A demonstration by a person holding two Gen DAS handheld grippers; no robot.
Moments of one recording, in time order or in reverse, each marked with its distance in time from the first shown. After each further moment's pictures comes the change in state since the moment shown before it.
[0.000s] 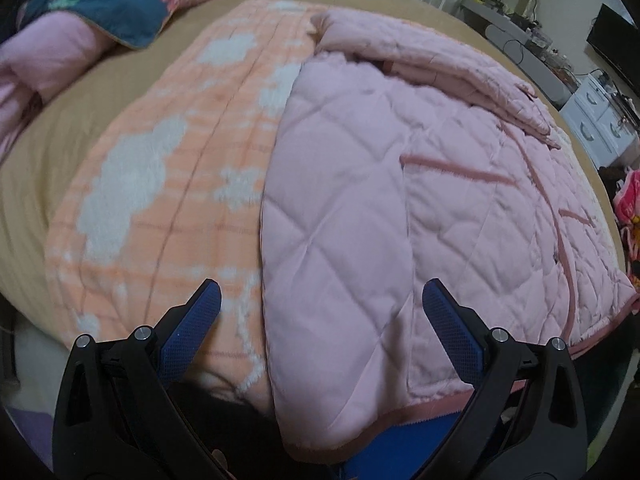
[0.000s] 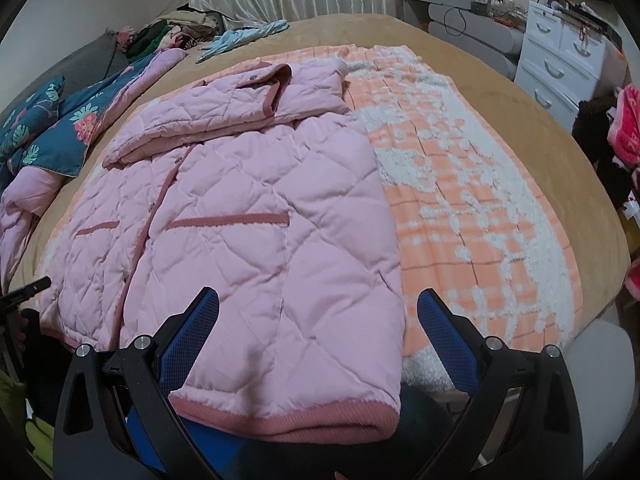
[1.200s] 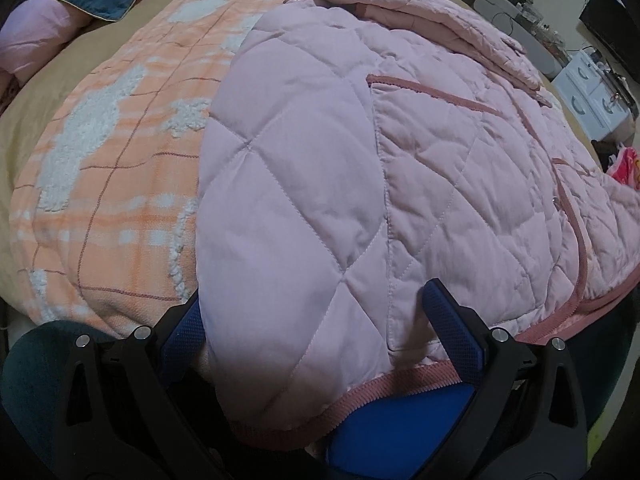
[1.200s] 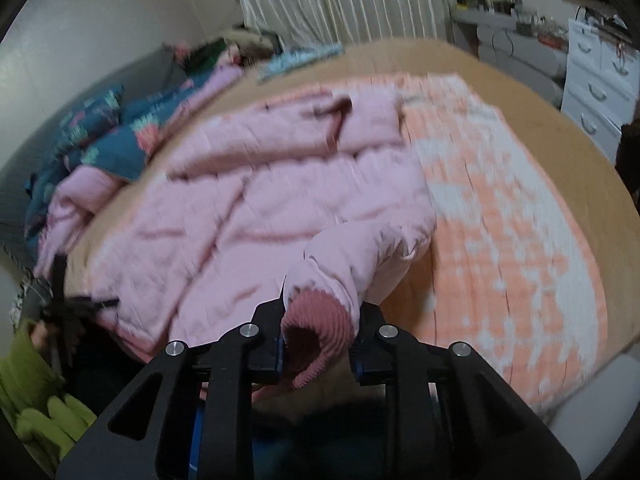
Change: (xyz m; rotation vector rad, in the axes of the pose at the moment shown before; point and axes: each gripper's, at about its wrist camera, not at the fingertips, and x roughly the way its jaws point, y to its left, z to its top) left arm 0.021 -0.020 -0.031 0.037 0.088 -0.050; right arm -0.036 0.007 0.008 -0.074 -0.119 0.219
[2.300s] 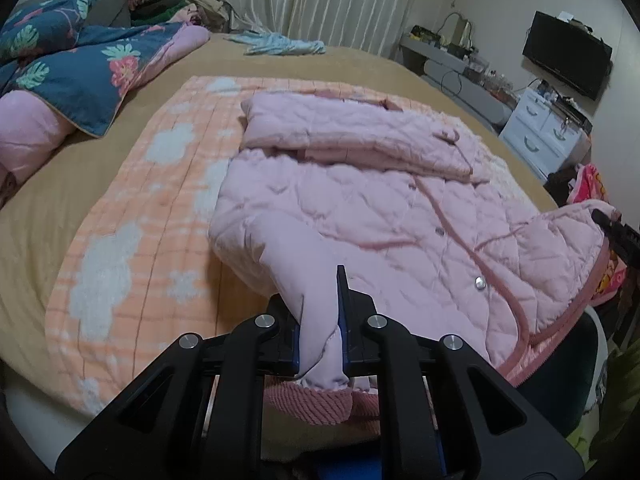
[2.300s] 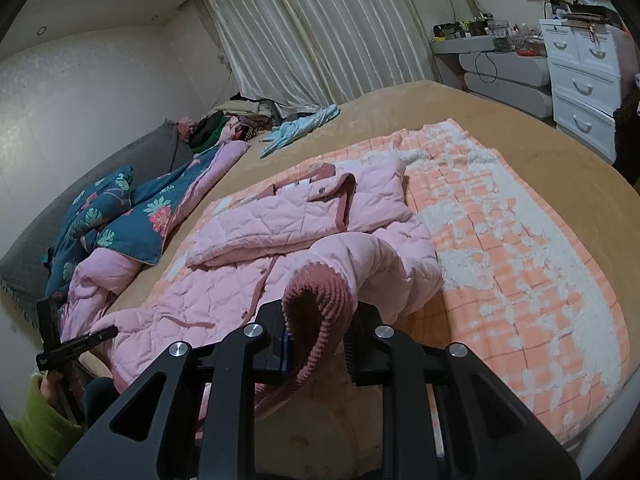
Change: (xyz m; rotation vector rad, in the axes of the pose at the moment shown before) left arm -0.090 -0.037 0.057 0.106 -0.313 -0.076; right arm -0.014 -0.010 0.038 0.134 -0.216 0.064
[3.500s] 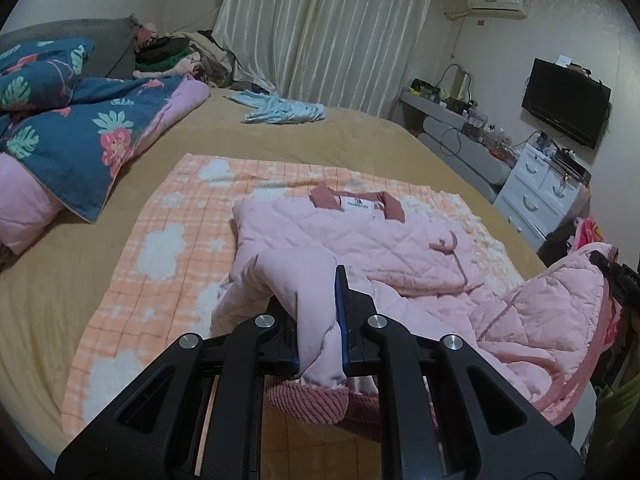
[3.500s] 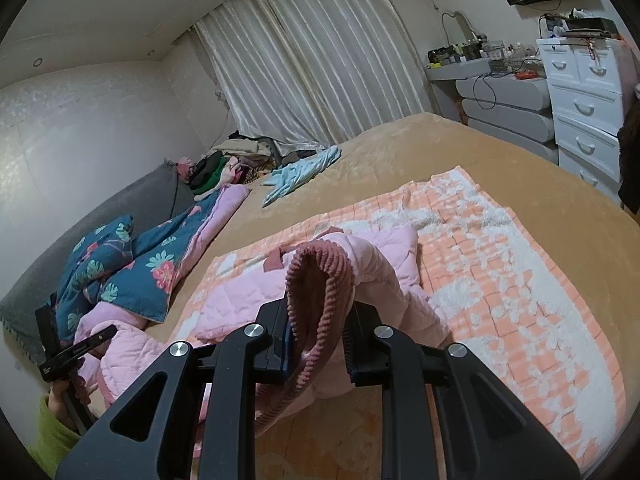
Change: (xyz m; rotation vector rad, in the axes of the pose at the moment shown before) left arm -0.006 -0.010 0.127 -0.024 -0.191 -0.006; right arm 0.020 0.012 0.099 0.047 -0.123 0.006
